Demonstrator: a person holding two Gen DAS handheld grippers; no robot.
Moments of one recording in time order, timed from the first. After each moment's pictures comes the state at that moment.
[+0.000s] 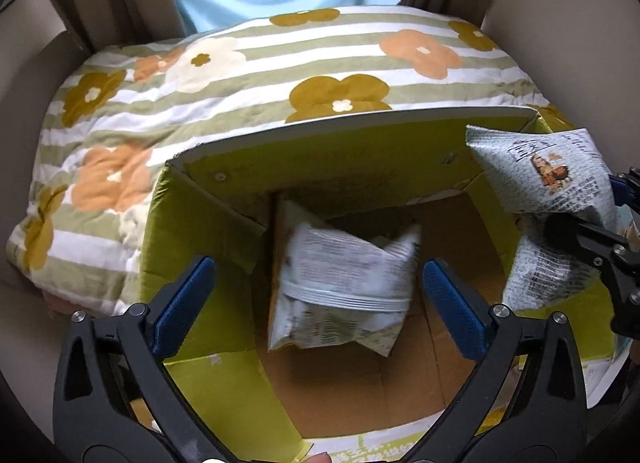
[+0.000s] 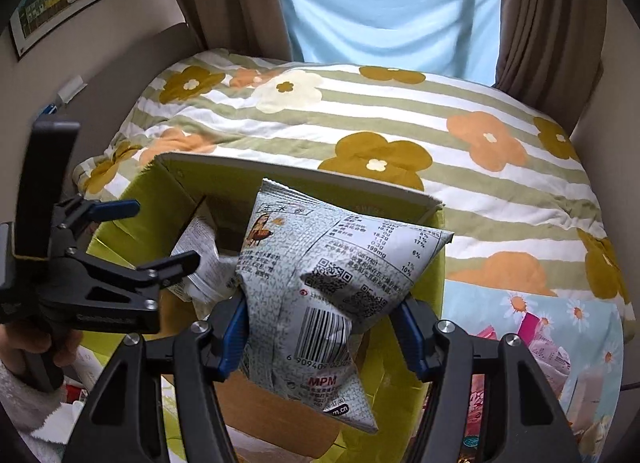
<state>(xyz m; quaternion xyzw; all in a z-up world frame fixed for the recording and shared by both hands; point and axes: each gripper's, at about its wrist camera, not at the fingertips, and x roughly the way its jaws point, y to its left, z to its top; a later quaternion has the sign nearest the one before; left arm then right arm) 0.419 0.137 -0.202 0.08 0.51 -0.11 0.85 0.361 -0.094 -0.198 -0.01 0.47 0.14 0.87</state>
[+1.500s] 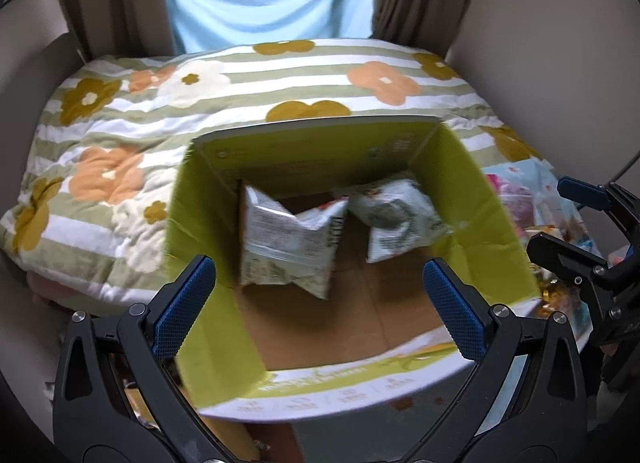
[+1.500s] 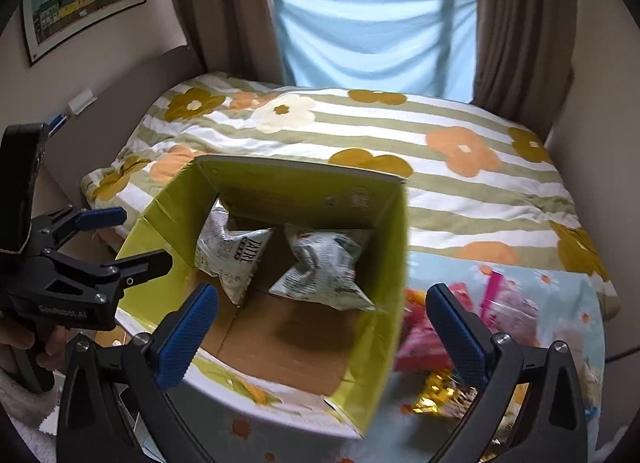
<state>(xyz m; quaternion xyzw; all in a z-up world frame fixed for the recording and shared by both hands) 0.319 0.149 -0.135 0.03 0.46 -0.17 0.87 0.268 -0.106 -0.146 0.00 0.43 0.11 0.90</state>
